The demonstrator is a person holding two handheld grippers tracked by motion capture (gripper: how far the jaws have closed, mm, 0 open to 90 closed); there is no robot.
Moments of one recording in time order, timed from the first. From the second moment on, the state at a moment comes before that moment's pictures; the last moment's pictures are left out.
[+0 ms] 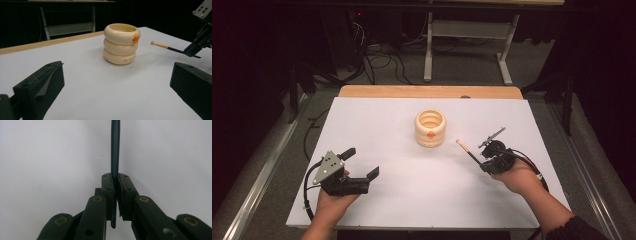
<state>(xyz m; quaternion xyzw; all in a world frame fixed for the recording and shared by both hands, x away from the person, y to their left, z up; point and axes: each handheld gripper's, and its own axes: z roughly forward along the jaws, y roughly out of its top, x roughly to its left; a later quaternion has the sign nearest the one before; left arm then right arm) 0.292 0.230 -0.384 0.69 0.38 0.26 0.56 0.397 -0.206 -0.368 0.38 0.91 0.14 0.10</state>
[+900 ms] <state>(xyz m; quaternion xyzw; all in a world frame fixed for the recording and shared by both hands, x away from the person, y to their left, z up) 0.296 0.228 -0.389 0.70 0.38 0.25 0.55 0.391 -0.226 -0.386 0.42 0.86 0.27 0.13</state>
